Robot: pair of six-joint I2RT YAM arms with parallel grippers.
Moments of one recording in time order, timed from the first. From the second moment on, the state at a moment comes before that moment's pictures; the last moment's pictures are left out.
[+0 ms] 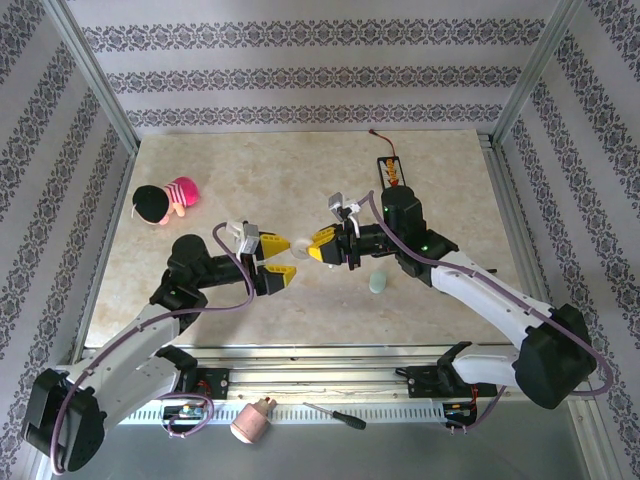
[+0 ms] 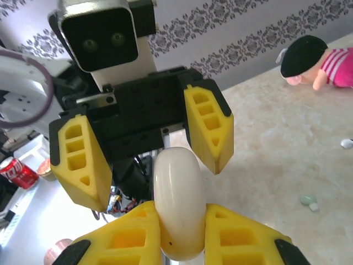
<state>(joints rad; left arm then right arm) -0.42 0.89 0.48 0.38 0.86 -0.23 0.58 1.24 0.90 0.00 -0.98 0.15</state>
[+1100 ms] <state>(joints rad) -0.50 1.02 0.51 0.42 0.90 -0.12 0.64 1.29 1.02 -0.31 -0.94 -0.06</state>
